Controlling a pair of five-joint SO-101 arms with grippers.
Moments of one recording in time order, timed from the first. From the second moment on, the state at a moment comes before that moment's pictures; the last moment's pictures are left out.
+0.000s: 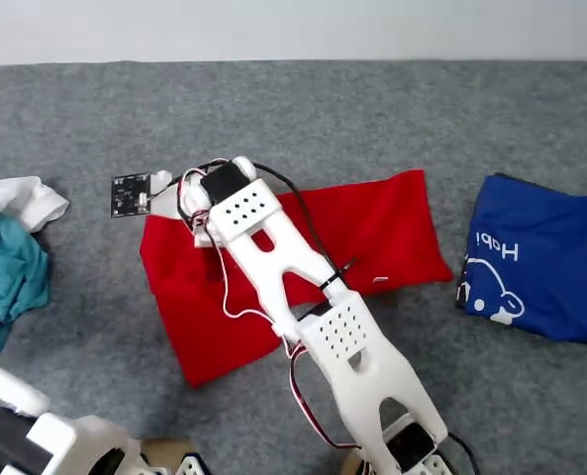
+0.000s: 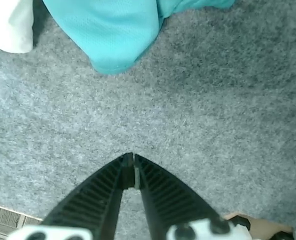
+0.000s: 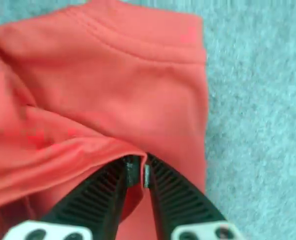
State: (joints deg) left arm -66.6 -3.9 16.0 90.9 -28.0; right arm -41.0 59.4 -67.4 84.5 54.6
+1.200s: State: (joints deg) left arm -66.6 -3.9 16.0 90.9 -27.9; right arm -48.1 41.8 -53.5 100.5 29.4
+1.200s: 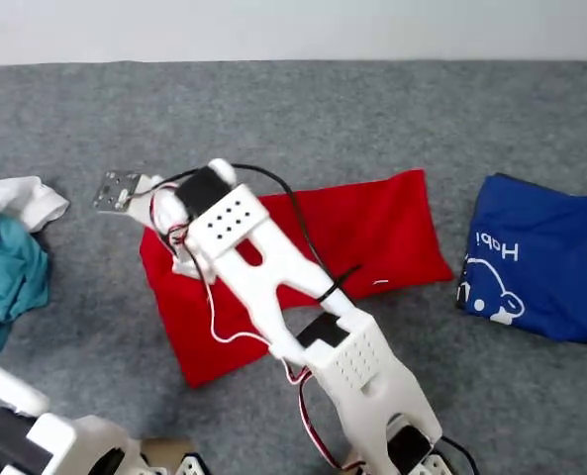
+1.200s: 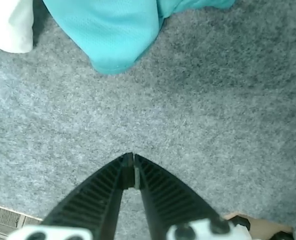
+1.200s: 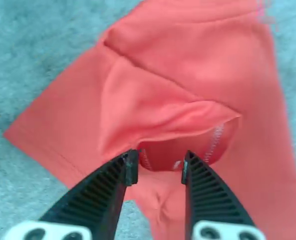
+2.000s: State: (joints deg) left arm -66.6 -3.9 16.0 90.9 -27.9; right arm -42.6 48.8 -53.5 100.5 34.6
